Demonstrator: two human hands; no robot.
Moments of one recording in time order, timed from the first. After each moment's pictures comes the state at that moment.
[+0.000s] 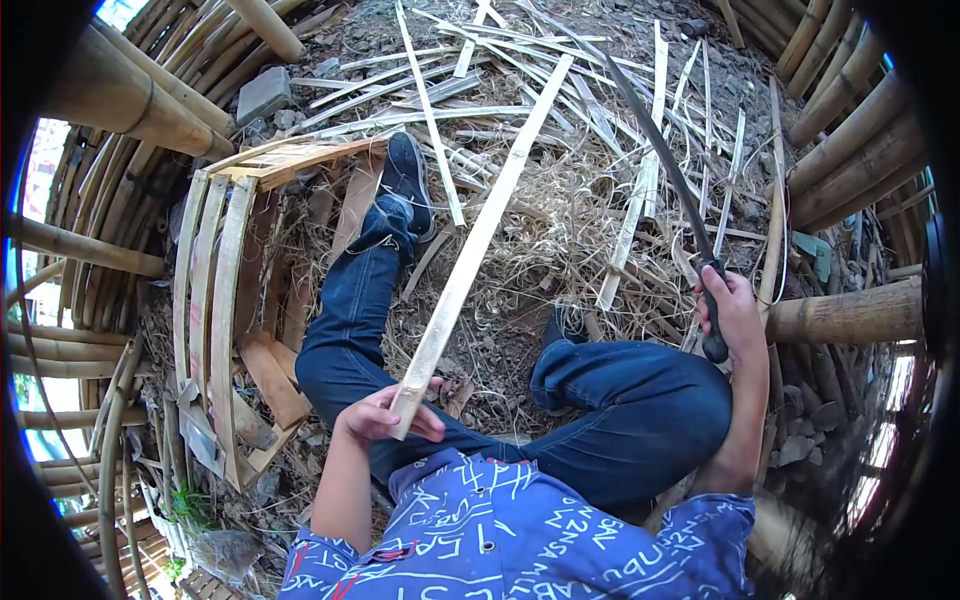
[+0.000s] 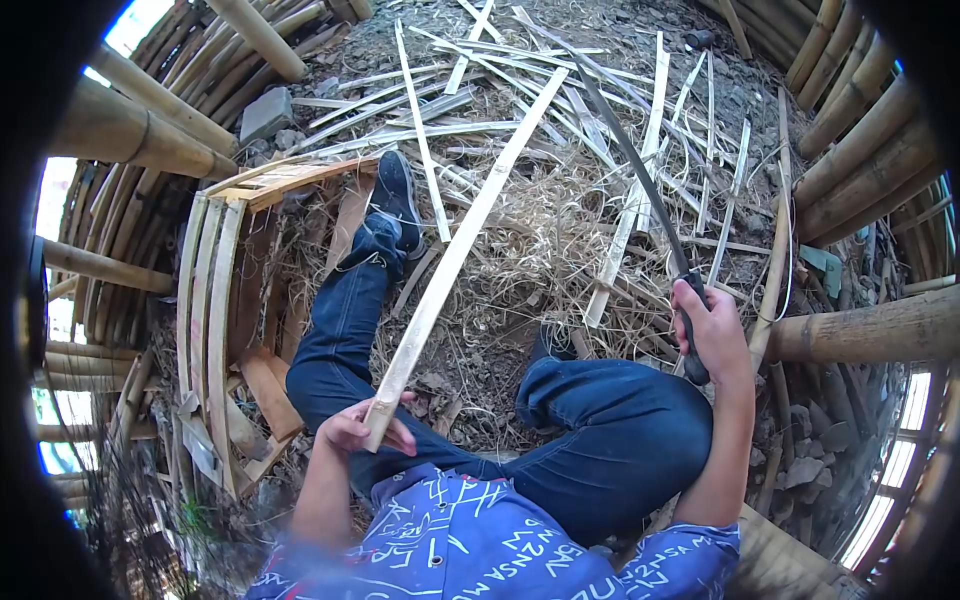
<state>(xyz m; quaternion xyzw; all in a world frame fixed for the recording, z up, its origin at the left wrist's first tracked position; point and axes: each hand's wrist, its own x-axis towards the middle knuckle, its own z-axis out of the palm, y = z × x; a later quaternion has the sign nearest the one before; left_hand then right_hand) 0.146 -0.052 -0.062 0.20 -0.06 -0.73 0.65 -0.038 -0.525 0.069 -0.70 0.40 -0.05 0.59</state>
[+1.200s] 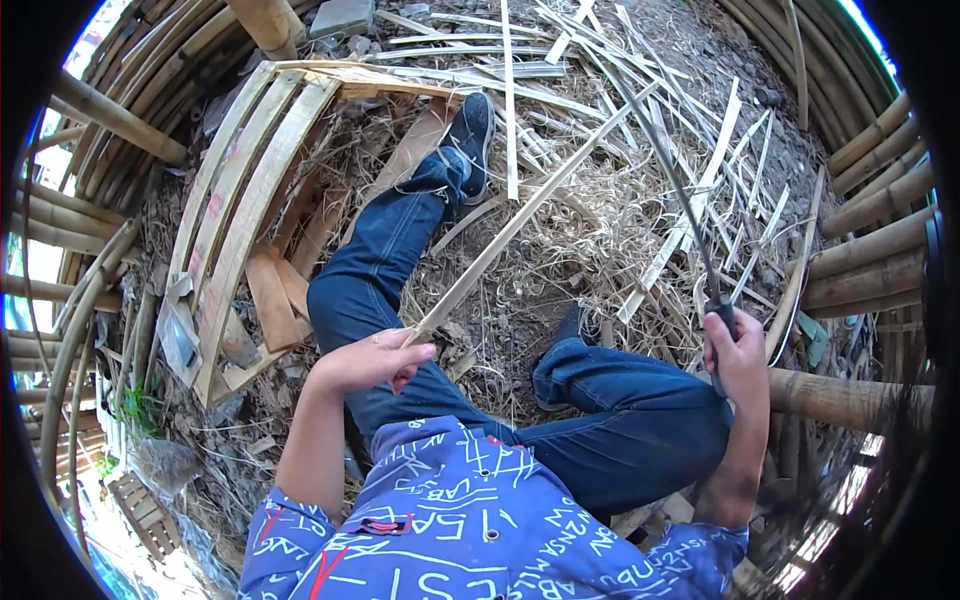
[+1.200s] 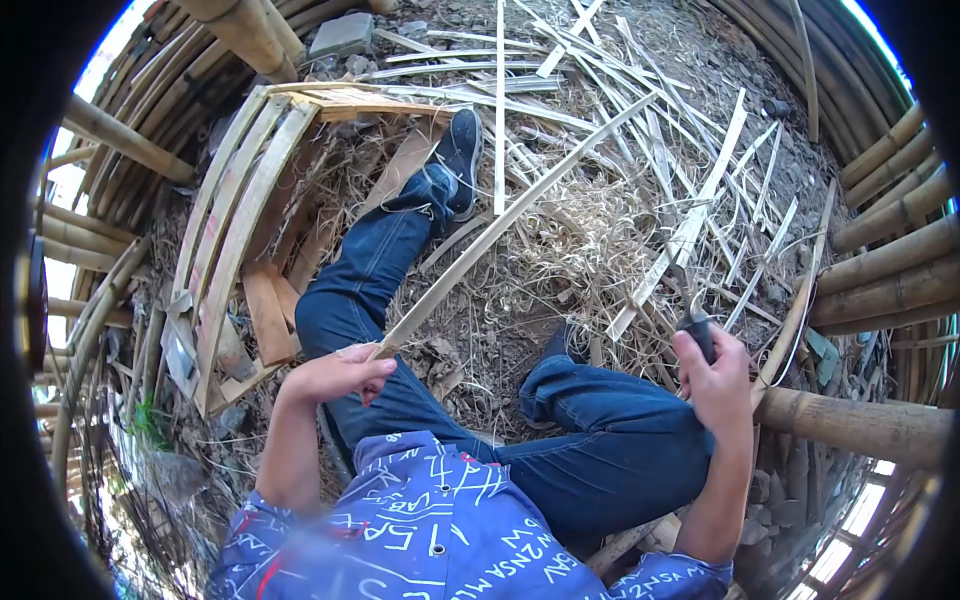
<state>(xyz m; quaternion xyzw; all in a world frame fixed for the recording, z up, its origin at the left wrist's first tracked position) 0.153 -0.060 0.027 0.65 -0.04 -0.59 0.47 -0.007 -0.467 0.111 -0.79 0.32 0.02 0.51</state>
